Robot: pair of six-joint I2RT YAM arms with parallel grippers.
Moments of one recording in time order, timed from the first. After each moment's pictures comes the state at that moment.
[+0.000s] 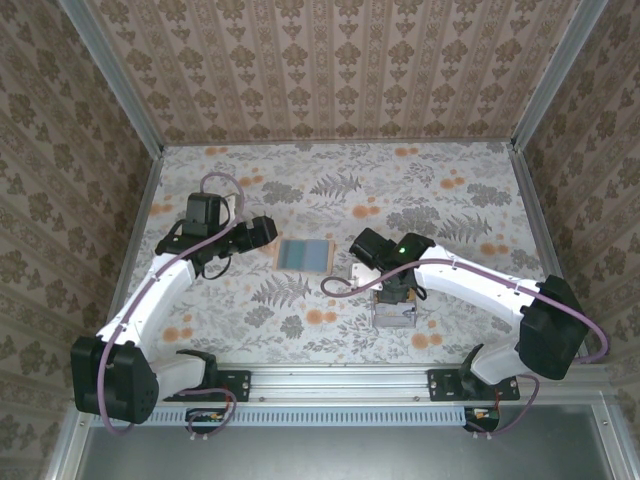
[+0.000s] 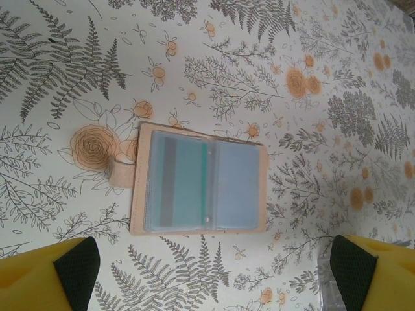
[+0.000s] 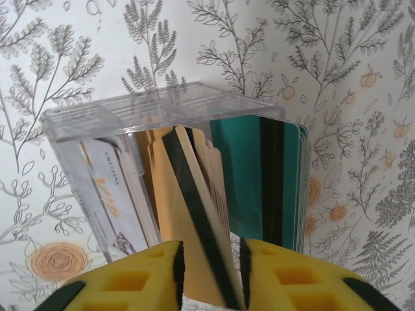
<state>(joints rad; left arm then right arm) -0.26 1.17 0.88 -0.52 0.37 -0.47 0.81 1.44 1.08 -1.04 0.26 -0.60</state>
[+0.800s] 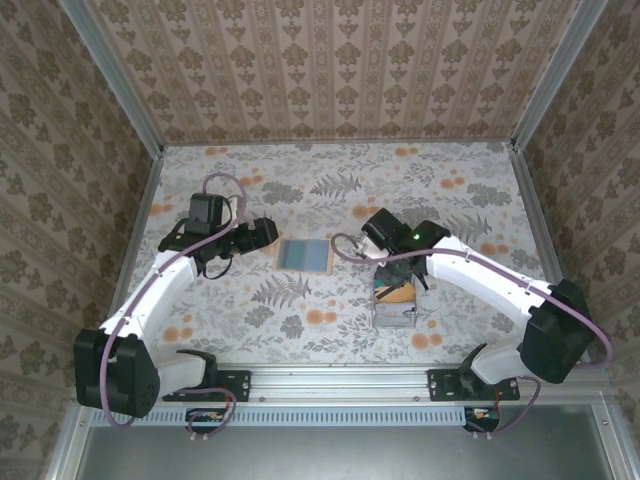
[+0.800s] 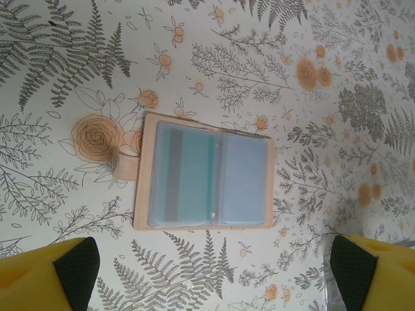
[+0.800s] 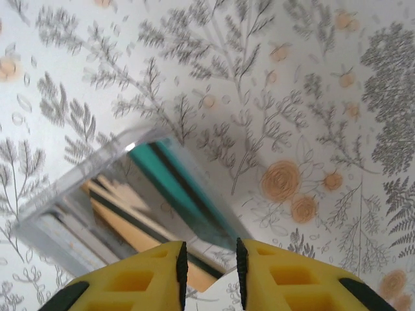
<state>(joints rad) -0.26 1.20 0.88 -0.53 0.37 -0.47 0.69 1.42 1.13 -0.98 0.22 -0.26</state>
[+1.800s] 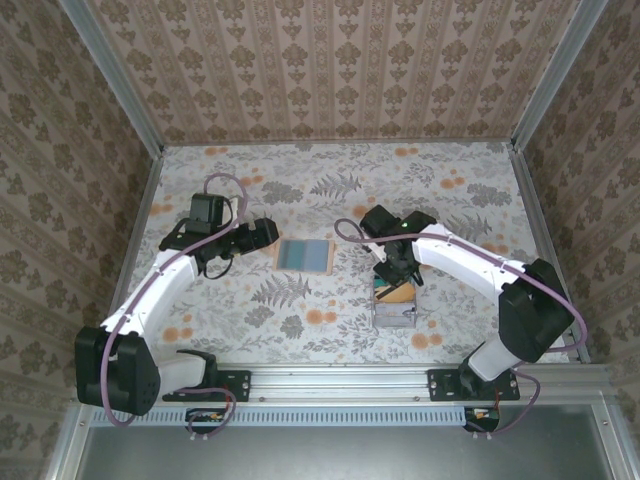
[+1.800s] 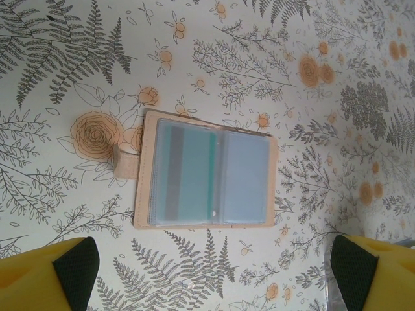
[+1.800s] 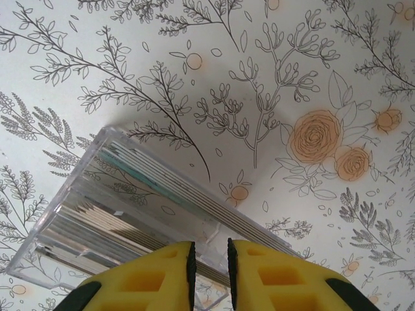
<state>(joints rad) -0.26 1.21 0.88 -0.53 0.38 -0.47 0.63 1.55 1.15 -1.06 0.18 -0.03</state>
